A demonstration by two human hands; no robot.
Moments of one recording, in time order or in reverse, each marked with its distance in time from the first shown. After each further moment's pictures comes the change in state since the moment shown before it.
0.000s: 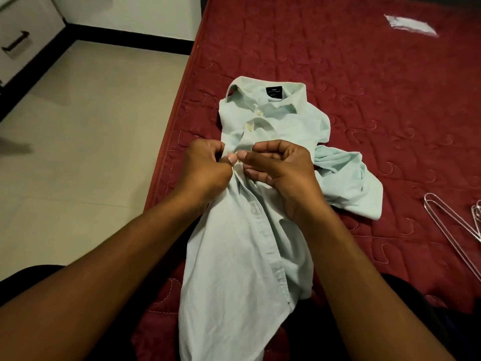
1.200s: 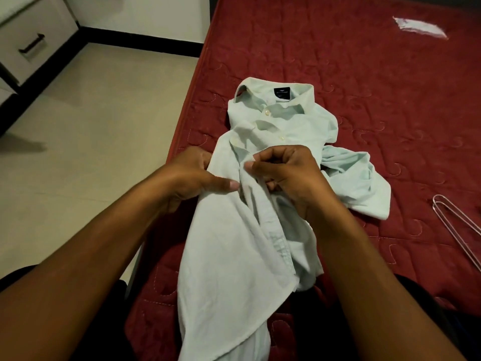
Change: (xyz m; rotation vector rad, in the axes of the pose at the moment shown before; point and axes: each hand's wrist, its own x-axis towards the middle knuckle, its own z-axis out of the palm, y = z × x) left_hand -0.008 0.014 -0.057 0.128 -0.416 -0.286; right_hand -0.006 -0.009 -0.006 -0.373 -0.143 0.016
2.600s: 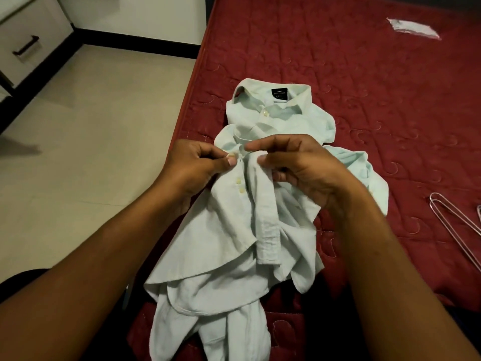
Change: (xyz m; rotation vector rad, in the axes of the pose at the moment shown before) left_hand 0.001 0.001 0.018 -0.267 0.304 0.187; right_hand 0.006 -0.019 -0.021 0.053 -0.222 0.019
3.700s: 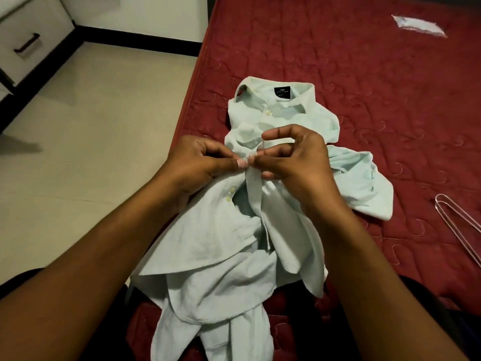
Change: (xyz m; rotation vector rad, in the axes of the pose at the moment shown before) left_hand 0.000 0.009 -0.005 0.024 -0.112 0.009; right_hand 0.001 0.009 0.030 -0.111 0.402 -0.167
